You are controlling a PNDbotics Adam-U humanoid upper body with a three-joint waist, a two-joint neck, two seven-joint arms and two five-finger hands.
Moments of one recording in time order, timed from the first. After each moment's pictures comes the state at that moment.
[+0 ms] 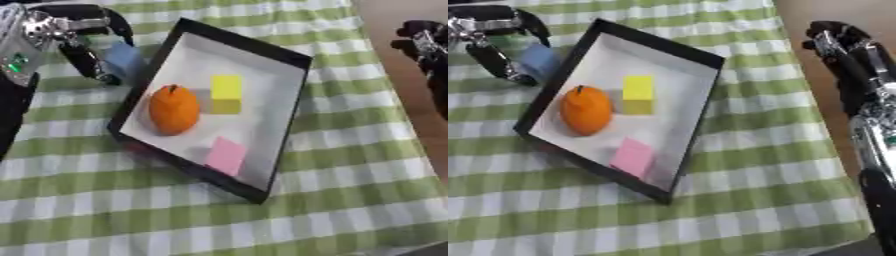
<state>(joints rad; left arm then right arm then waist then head) -1.14 0.41 -0.16 -0.86 -0.86 -0.34 -0.70 -0.33 -0.45 -0.10 -1.76 -0.26 0.16 -0.08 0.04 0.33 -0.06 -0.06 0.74</state>
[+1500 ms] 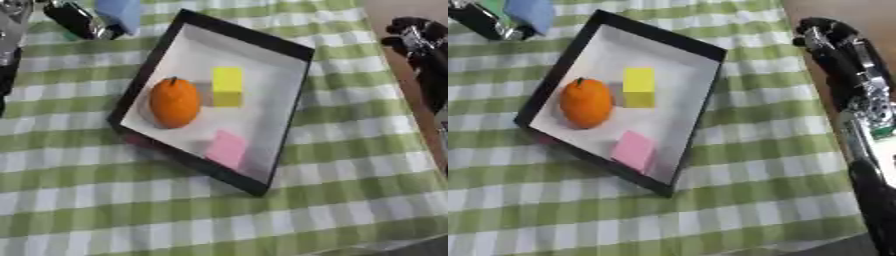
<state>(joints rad) -1.18 0.41 -0.17 -1.07 -0.79 -0.31 -0.48 -0.30 -0.45 -0.10 -1.76 -0.26 0.16 -0.09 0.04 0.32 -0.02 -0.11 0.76</state>
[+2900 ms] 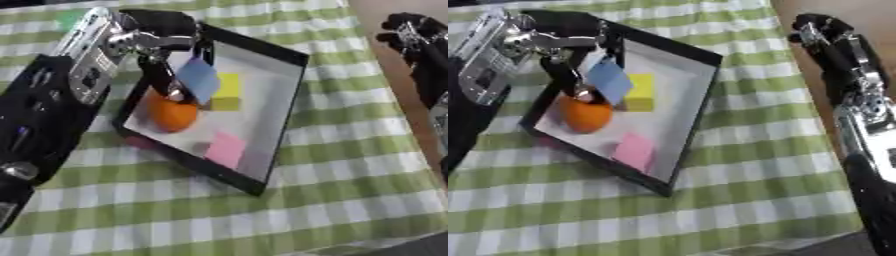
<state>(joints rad) -1.11 0.23 -0.44 -1.14 -0.79 -0.35 -0.72 -0.30 -0.46 -0.10 -1.76 -0.28 0.16 -0.10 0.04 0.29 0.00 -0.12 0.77</state>
